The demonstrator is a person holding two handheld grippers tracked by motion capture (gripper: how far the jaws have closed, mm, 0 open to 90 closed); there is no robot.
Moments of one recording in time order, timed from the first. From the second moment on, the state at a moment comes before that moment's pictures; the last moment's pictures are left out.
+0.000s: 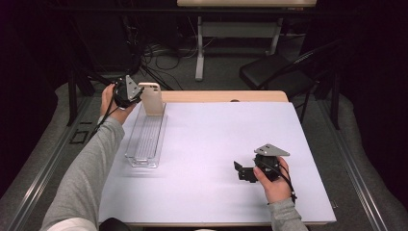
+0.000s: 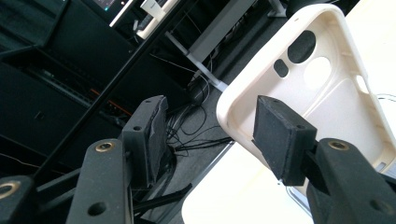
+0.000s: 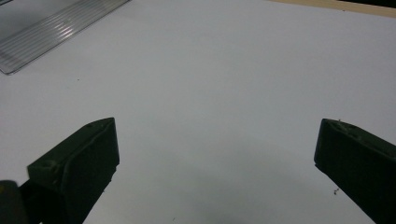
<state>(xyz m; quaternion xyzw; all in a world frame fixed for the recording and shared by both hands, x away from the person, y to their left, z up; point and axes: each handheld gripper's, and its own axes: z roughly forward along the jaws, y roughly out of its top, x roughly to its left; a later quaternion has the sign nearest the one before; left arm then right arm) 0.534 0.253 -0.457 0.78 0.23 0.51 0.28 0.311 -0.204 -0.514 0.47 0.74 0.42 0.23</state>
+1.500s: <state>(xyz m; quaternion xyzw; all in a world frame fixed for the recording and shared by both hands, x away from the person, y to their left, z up) 0.508 0.261 -0.430 0.80 0.33 0.38 0.32 0.313 -0.204 -0.513 0.47 0.74 0.43 0.23</state>
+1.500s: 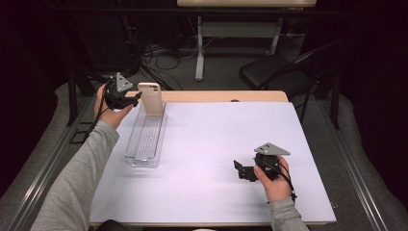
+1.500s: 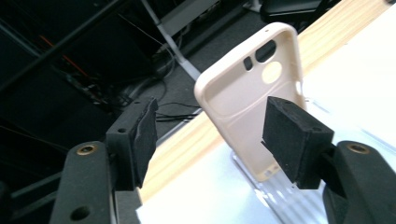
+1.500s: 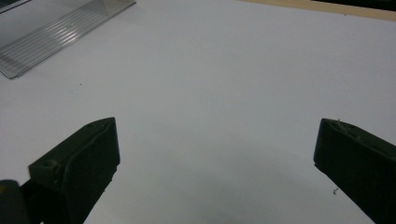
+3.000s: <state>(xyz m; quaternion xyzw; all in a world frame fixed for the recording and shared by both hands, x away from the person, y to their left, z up) 0.484 0.256 -0.411 0.78 0.38 0.26 0.42 0.316 -0.200 -0.512 0.46 0.75 0.42 0.22</state>
